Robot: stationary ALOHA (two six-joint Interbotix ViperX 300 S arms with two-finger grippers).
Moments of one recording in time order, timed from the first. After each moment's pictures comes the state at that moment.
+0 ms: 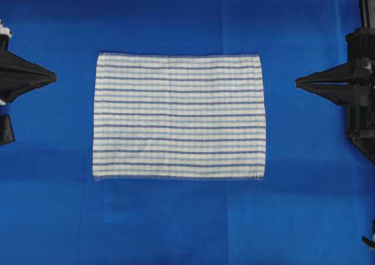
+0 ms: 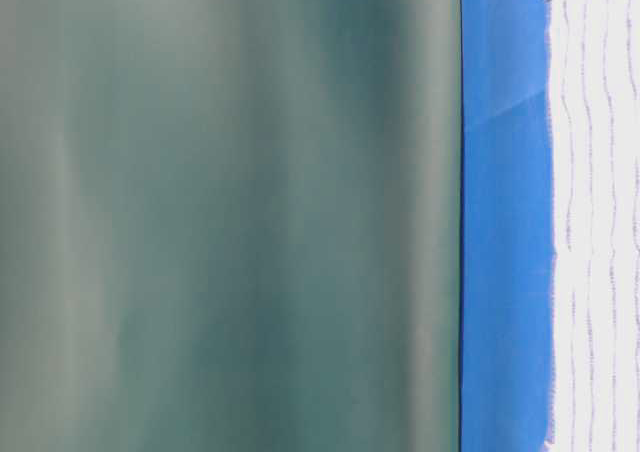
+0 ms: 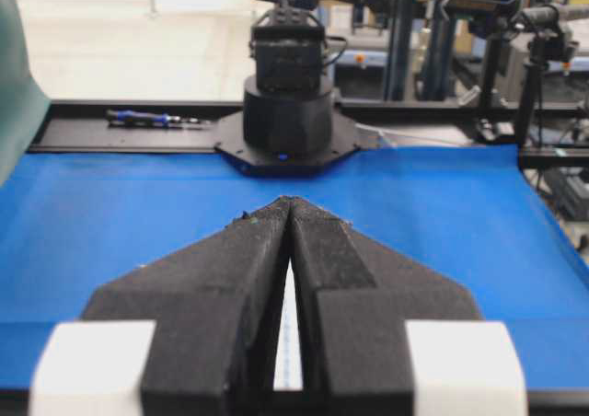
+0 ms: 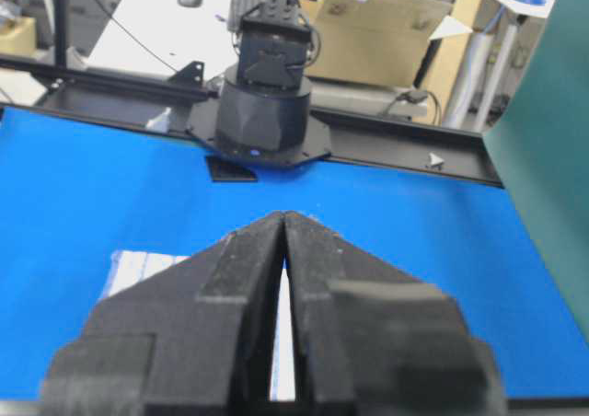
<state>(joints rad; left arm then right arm) 0.00 -0.97 1.18 0.00 -0.29 0.00 0.00 -0.97 1.18 0.00 -0.29 0.00</state>
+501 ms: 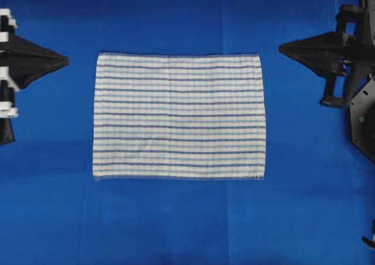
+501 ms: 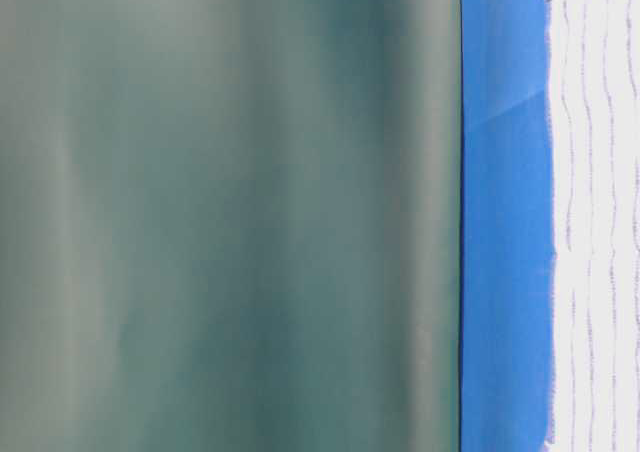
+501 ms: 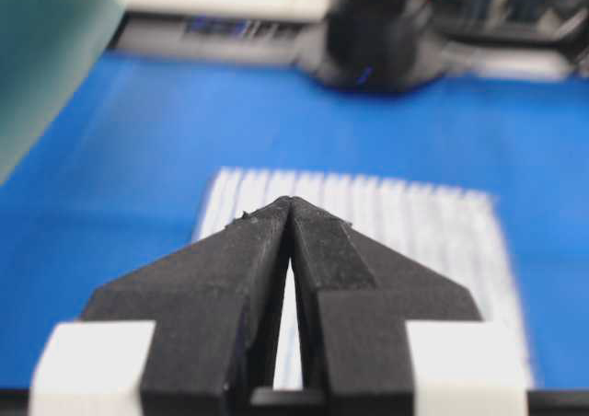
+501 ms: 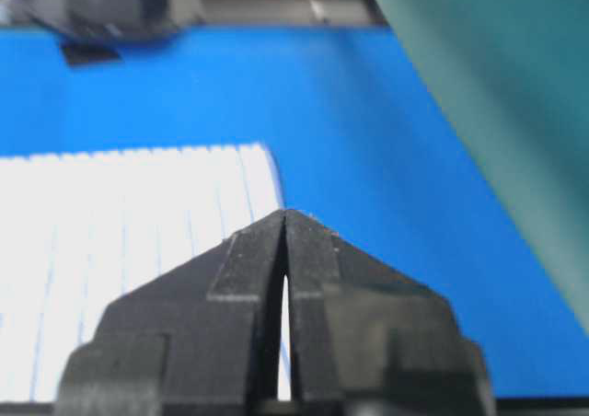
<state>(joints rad) 0.13 -0.88 1.20 -0.02 -0.23 0.01 -0.24 -0.80 1.16 0.07 -0.22 0.01</state>
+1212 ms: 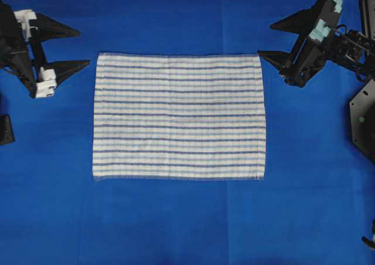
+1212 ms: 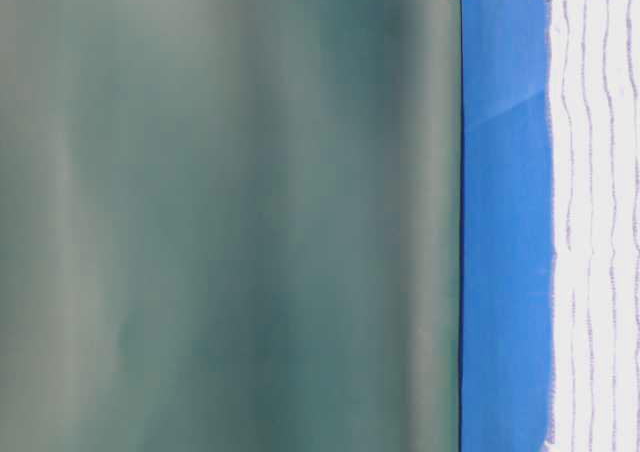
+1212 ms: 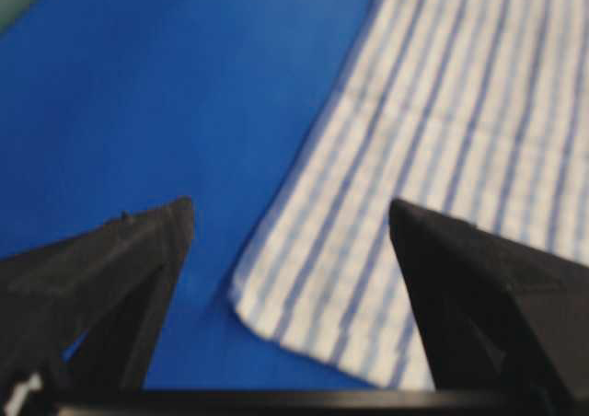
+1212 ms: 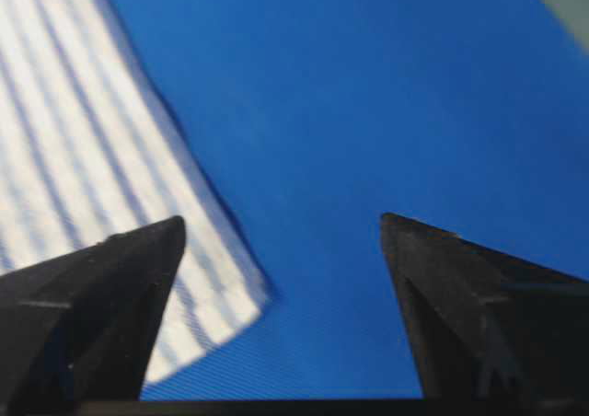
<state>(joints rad) 0.38 -0.45 1.30 -0.02 -0.44 0.00 -0.48 -0.28 1.20 0.16 -0.38 0.01</state>
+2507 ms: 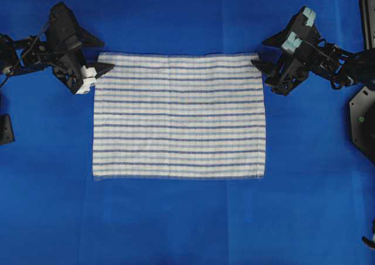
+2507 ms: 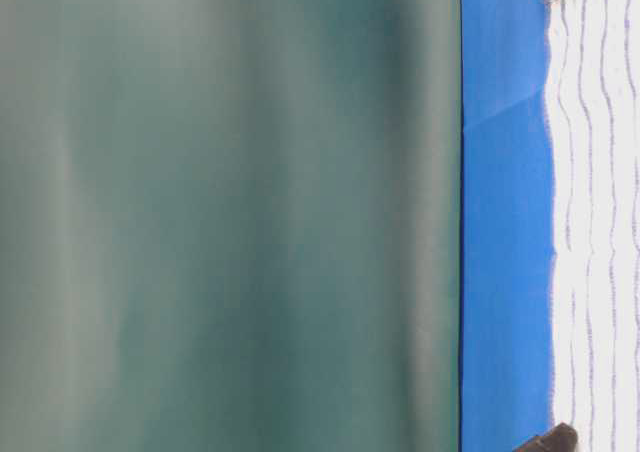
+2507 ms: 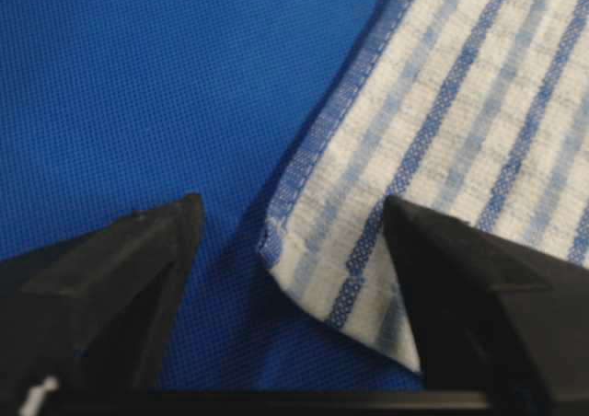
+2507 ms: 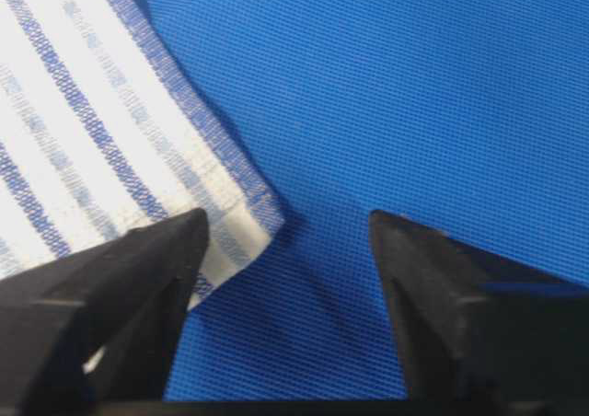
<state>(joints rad) 0.43 0.08 1.14 -0.03 -0.52 -0.05 -0.42 0.02 1.17 0.24 -0.54 0.01</state>
